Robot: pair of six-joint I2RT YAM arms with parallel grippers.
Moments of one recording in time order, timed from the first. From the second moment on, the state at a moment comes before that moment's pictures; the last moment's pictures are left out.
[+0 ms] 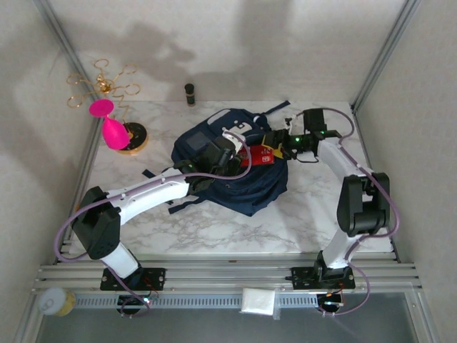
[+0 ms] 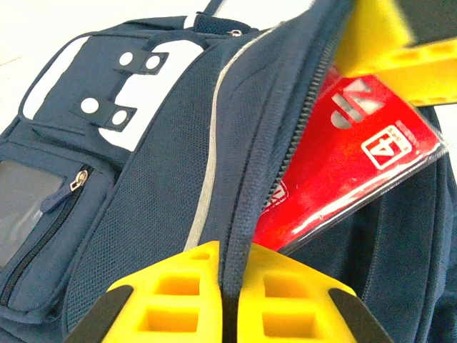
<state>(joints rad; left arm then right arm) -0.80 1.62 1.23 -0.22 -0.28 -0.15 0.15 1.70 1.29 -0.53 -0.77 0.50</state>
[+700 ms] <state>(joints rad) -0.80 1.62 1.24 -0.24 -0.22 -0.15 0.22 1.56 1.18 -0.49 -0.62 0.51</state>
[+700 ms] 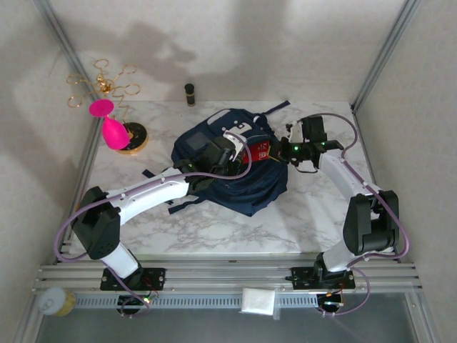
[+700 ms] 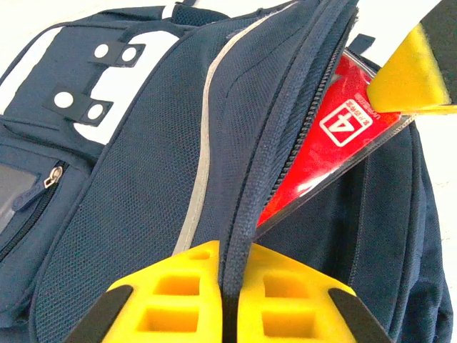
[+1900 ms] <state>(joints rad) -0.81 1.58 1.24 -0.26 -0.25 -0.22 0.20 1.66 1.25 -0.37 -0.66 0.46</state>
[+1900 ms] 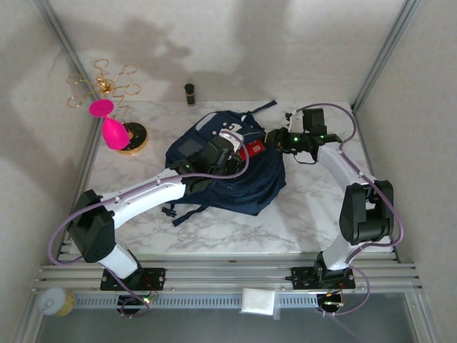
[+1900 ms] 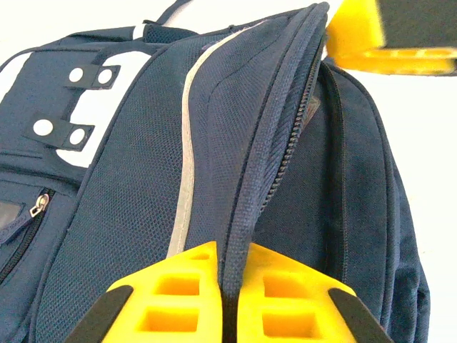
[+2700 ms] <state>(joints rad) -0.81 1.58 1.23 -0.22 -0.21 -0.24 0.29 1.72 1.15 -0.11 -0.60 0.56</state>
